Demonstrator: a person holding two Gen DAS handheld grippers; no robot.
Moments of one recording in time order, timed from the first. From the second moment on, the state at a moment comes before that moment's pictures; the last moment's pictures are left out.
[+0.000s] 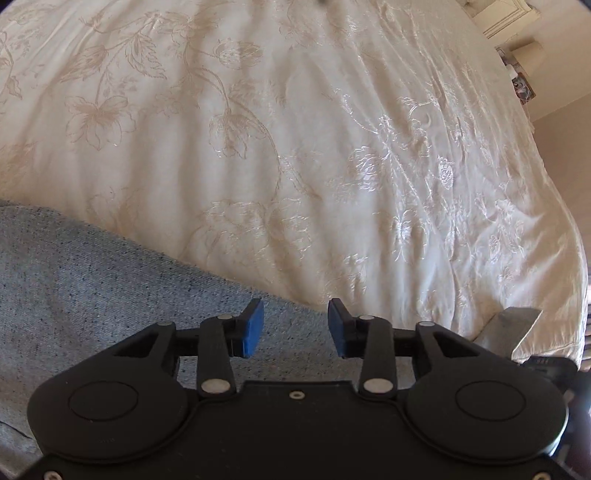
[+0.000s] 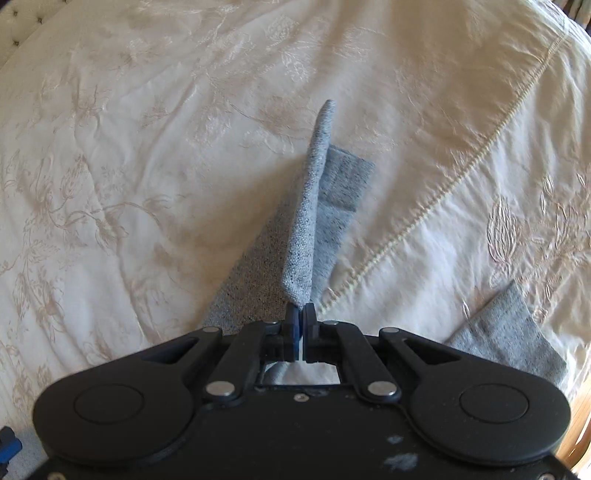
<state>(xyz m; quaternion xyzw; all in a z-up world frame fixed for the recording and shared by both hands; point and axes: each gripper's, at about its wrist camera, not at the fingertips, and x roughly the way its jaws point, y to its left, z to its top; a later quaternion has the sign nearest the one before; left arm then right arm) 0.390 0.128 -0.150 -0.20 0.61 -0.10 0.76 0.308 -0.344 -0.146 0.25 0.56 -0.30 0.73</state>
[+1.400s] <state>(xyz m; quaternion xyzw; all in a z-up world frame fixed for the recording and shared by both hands) 0.379 0.152 -0.140 -0.24 0.57 0.09 0.78 0.273 -0.344 -0.135 0.29 0.53 -0.21 0.77</state>
